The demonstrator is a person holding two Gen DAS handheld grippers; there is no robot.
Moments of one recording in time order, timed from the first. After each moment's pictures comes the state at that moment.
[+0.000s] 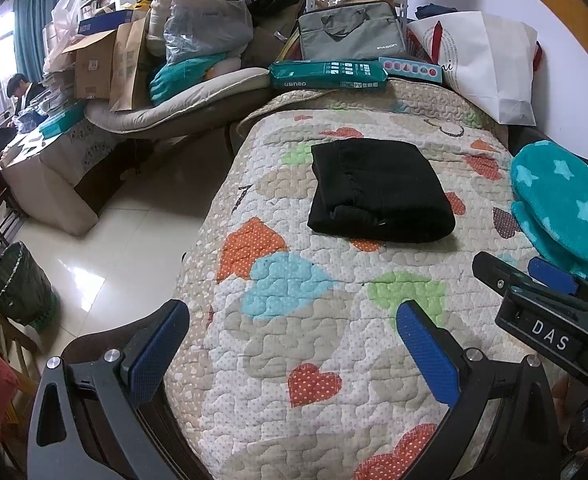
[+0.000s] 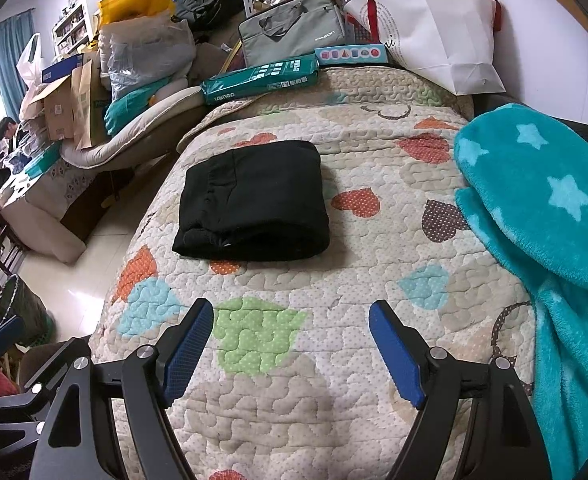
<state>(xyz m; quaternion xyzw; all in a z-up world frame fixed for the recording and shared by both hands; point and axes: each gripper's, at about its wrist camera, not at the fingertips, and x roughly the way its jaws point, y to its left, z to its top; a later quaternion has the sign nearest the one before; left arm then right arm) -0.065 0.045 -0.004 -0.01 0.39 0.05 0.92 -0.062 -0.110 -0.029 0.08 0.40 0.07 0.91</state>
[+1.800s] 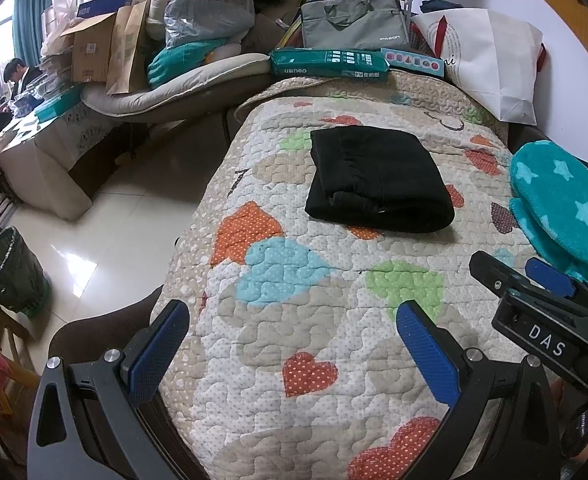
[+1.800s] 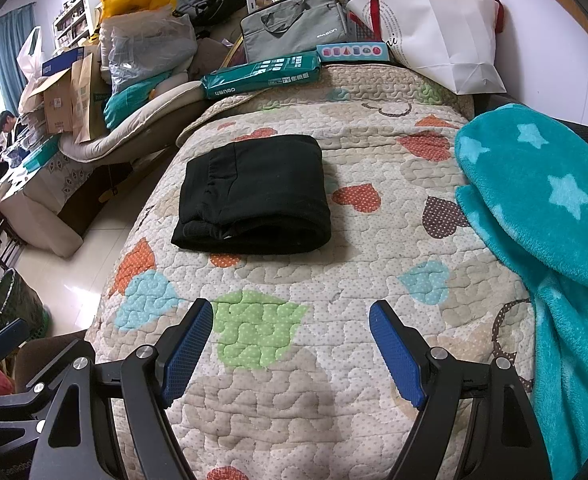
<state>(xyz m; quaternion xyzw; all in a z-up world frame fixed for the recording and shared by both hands) -0.065 0.048 -0.013 -0.03 0.41 0.04 0.91 -0.063 -0.107 -0.030 0.07 0.41 0.07 0.91</state>
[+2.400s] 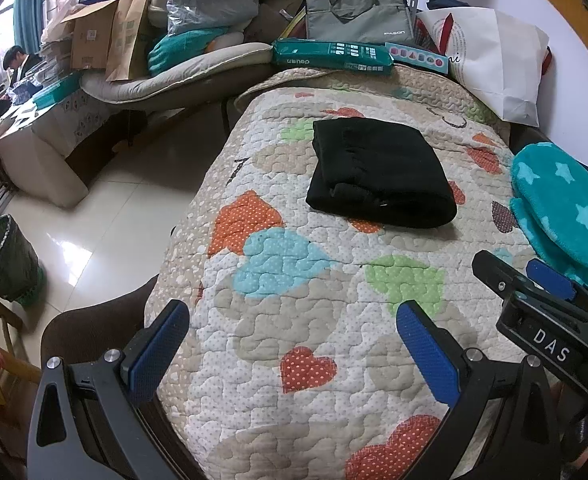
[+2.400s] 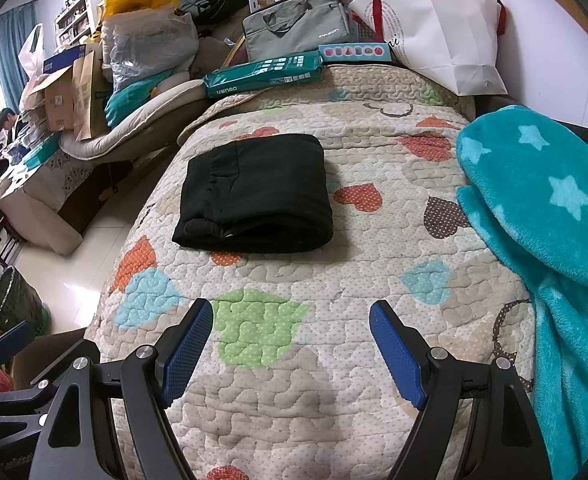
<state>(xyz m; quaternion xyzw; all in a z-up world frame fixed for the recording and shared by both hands) -0.062 0.053 -0.018 -0.04 0.42 0.04 0.90 -0.064 -0.106 -0.031 0.07 0.40 0.06 0.91</state>
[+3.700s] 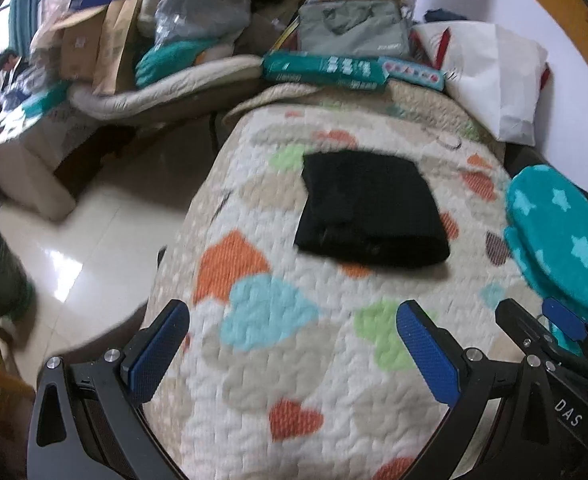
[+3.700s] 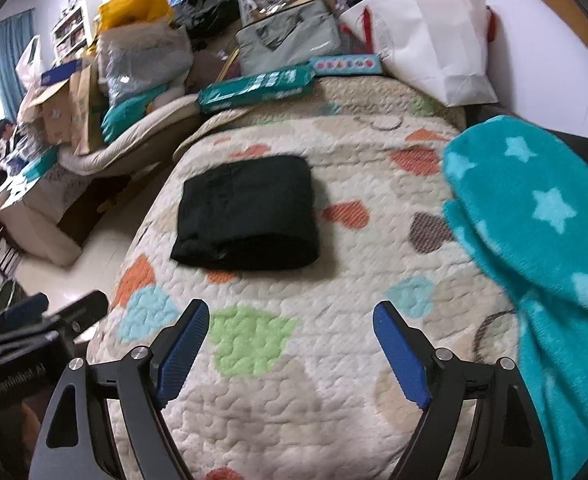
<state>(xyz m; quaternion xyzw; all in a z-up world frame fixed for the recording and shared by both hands) -0.031 0.055 0.004 -0.04 0.40 0.01 0.92 -0.064 -0.131 -0.008 0.08 0.39 0.04 0.92</state>
